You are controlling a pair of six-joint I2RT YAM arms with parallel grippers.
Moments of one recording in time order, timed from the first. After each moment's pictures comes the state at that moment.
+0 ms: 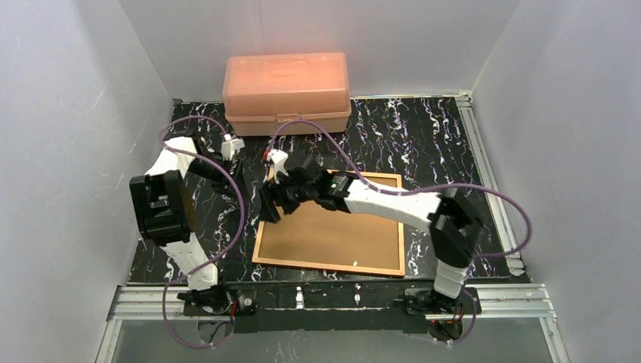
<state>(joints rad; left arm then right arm) 0.15 1.83 1.33 -1.19 0.75 0.60 1.08 1.84 1.44 -0.14 -0.27 0.45</state>
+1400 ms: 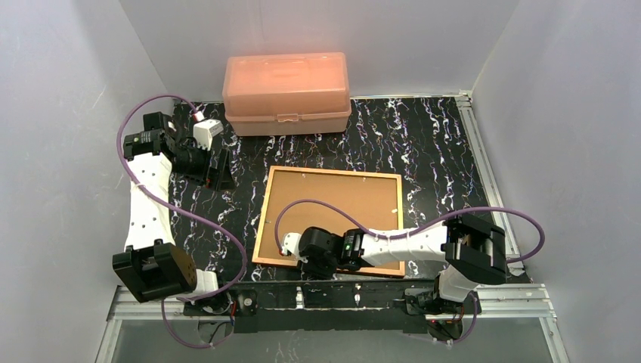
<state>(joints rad) 0.23 1.37 1.47 -1.36 0.63 0.56 1.37 1.61 0.92 -0.33 0.03 -0.03</state>
